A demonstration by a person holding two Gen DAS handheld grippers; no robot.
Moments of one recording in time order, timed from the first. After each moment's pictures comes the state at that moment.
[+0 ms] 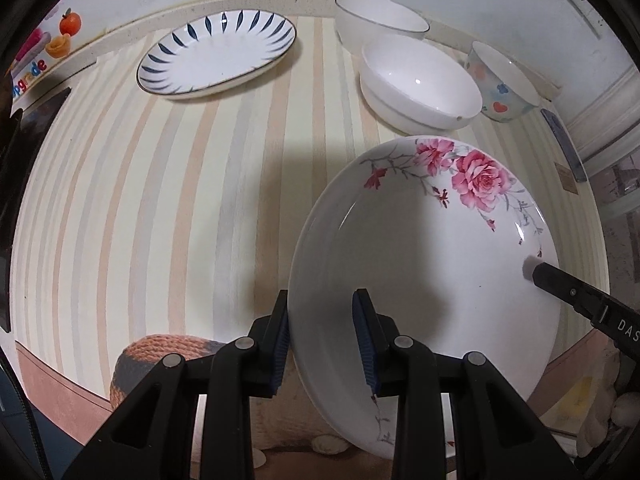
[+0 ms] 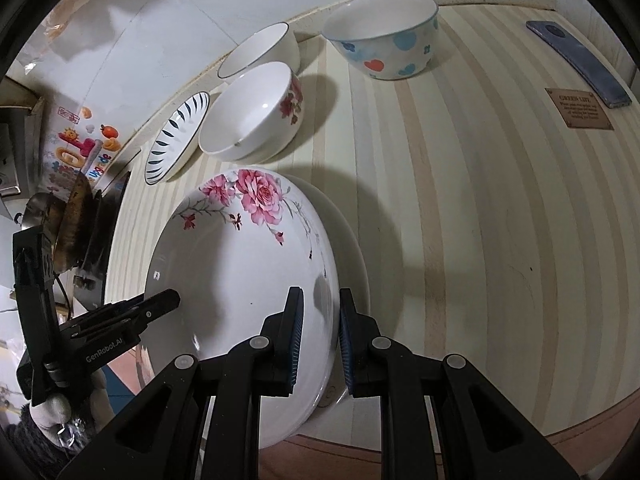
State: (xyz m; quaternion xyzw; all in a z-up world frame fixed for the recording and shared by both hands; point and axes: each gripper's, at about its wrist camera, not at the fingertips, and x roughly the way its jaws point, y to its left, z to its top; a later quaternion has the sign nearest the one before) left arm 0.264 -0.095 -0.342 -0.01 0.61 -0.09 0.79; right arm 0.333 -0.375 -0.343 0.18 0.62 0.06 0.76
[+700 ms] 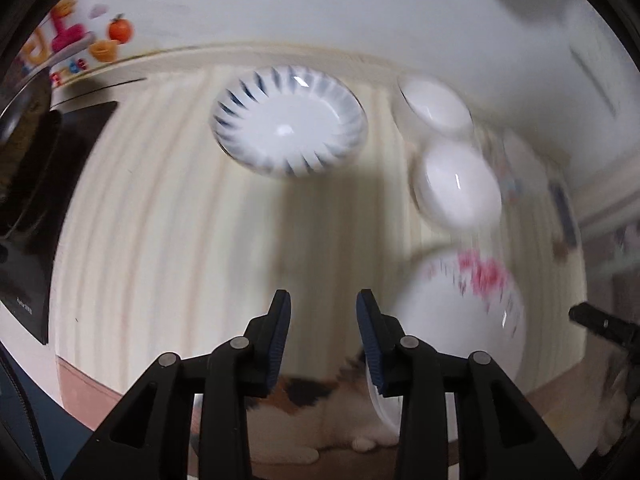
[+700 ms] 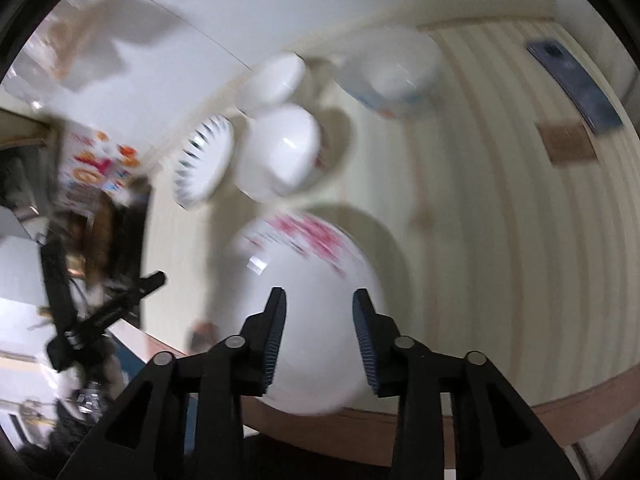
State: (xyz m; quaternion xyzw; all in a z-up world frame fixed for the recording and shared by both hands) left arm 0.314 -0.013 -0.269 -0.07 0.59 -0.06 0.80; right arm 0.378 -0.381 -0.265 0.23 0.63 0.07 0.73
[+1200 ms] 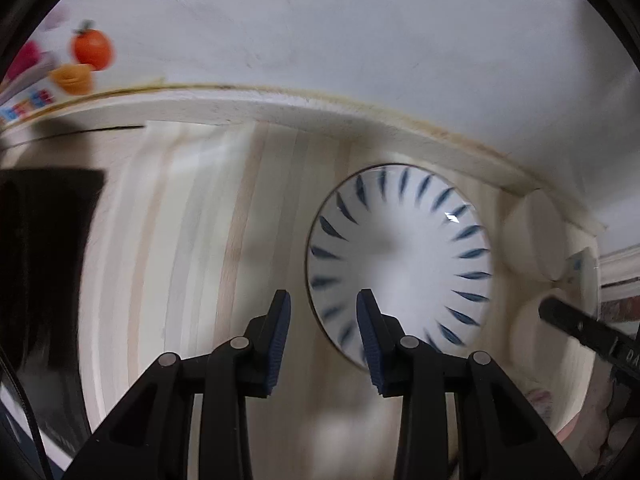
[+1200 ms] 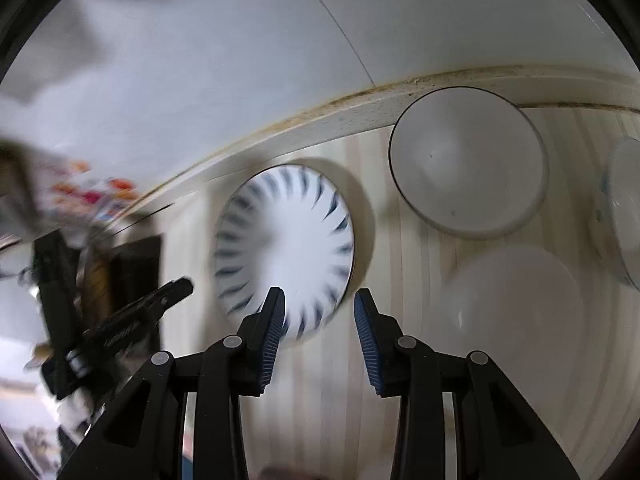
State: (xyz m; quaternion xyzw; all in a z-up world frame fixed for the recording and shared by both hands) left arm 0.506 0.081 -0.326 -0.07 0.62 -0.06 0.78; right arm 0.576 -0.198 -0.345 0.21 0.65 0.06 0.73
